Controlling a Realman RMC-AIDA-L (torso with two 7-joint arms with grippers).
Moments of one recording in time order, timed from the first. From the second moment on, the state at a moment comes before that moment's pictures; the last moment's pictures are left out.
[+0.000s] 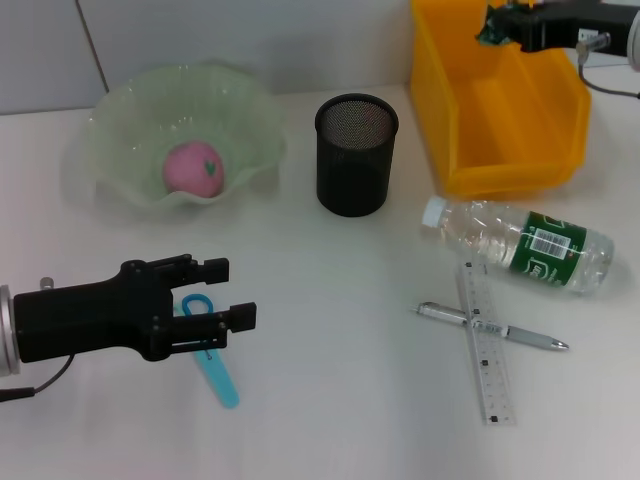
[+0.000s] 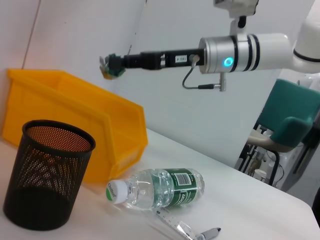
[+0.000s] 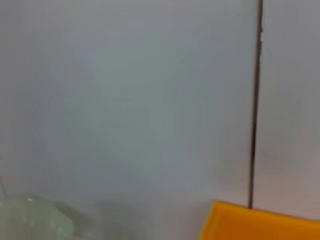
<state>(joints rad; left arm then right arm) -0.39 -2.05 1.04 0.75 1.71 1.60 -1.52 0.59 2.07 -0.87 -1.03 -2.10 -0.89 1.98</state>
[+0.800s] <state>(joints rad) -0.39 -2.05 1.04 0.75 1.71 1.61 -1.52 0.61 2.08 -0.87 -0.97 -2.15 -0.84 1.99</state>
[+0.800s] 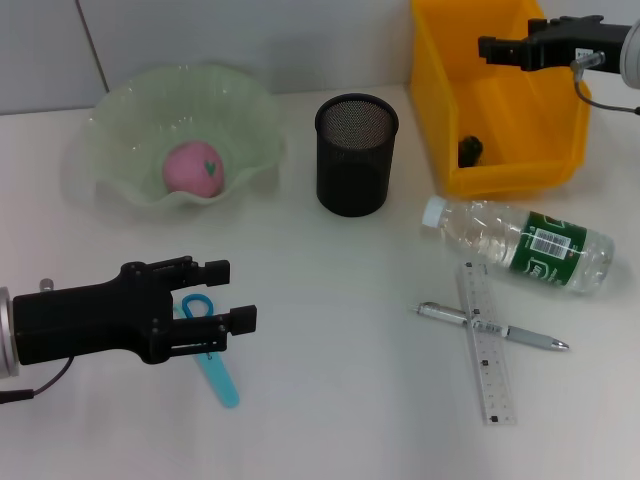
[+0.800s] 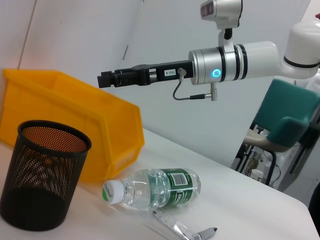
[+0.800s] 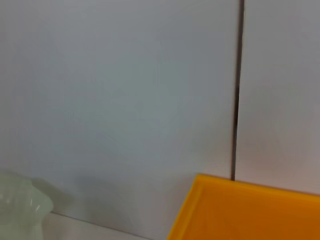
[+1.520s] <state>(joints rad) -0.39 -2.05 1.04 0.75 1.71 1.61 -1.53 0.65 1.91 -0.78 -1.16 -2.19 -1.59 2.16</state>
